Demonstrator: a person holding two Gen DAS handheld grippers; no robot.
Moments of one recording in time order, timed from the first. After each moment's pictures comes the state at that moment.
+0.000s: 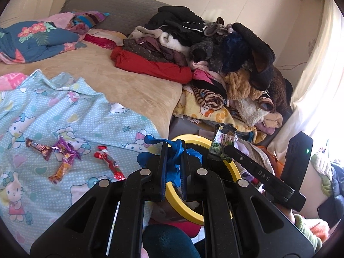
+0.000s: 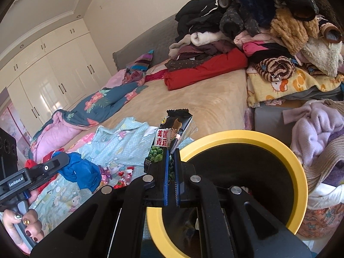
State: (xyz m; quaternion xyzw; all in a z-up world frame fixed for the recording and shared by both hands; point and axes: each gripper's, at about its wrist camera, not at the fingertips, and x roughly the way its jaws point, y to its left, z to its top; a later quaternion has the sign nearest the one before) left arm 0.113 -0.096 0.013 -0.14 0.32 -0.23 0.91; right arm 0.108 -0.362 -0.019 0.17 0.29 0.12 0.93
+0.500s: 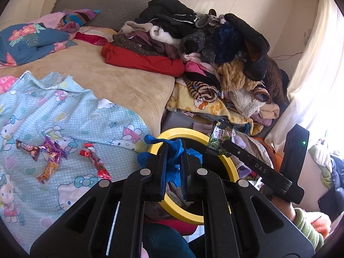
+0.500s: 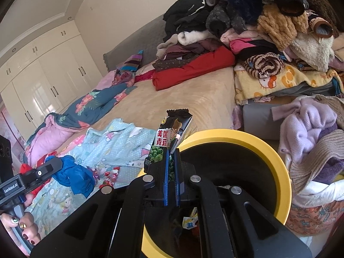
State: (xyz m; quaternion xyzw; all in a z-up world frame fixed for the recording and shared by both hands) left arm 0.115 -0.125 0.009 -0.12 0.34 -0.25 0.90; right arm 0.107 -0.392 -0.027 0.18 0.30 0.09 0.93
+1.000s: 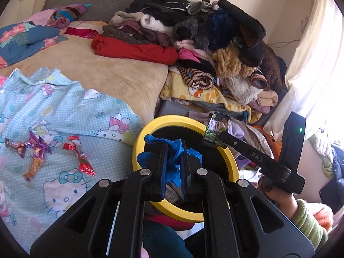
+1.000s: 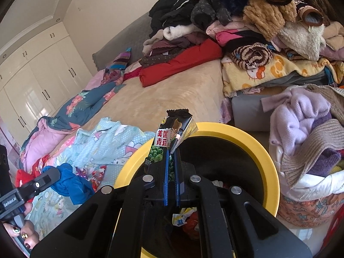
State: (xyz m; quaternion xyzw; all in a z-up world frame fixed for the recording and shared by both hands) left arm 0.120 -0.156 -0.009 -0.10 0.36 -0.27 0.89; right arm 0.113 -0.415 -0.047 0.20 0.32 0.07 0.92
